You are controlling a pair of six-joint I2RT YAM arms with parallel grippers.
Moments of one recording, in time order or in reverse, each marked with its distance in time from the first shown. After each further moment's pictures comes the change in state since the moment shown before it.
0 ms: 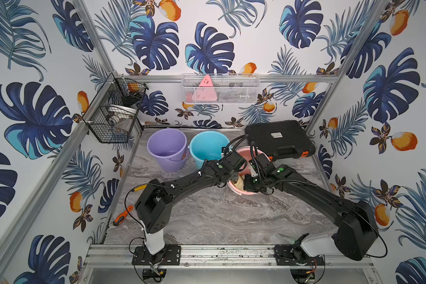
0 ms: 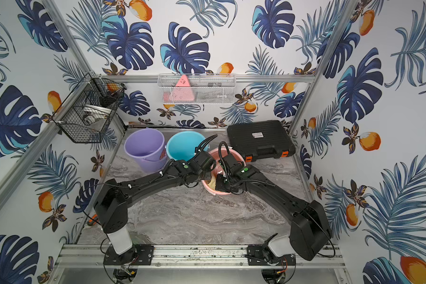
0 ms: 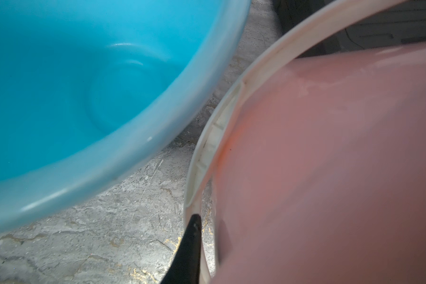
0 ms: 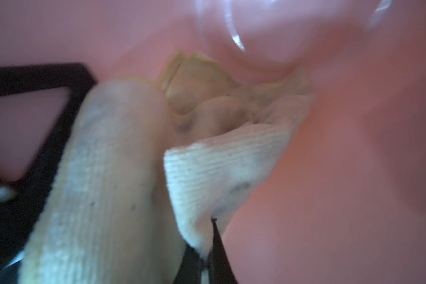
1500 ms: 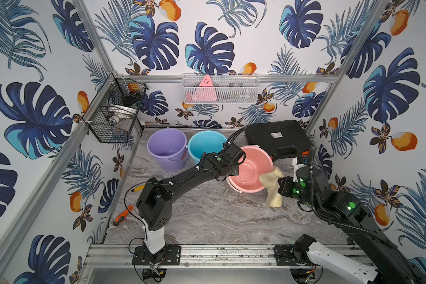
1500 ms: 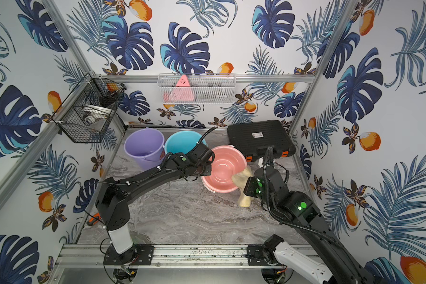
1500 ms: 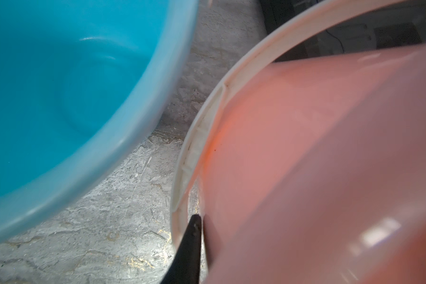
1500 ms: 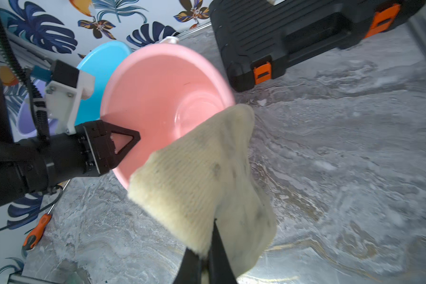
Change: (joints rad) left arm 0.044 0.026 0.130 -0.113 0.165 0.061; right arm 0.016 -0.562 0.017 -0.224 0.441 -0.015
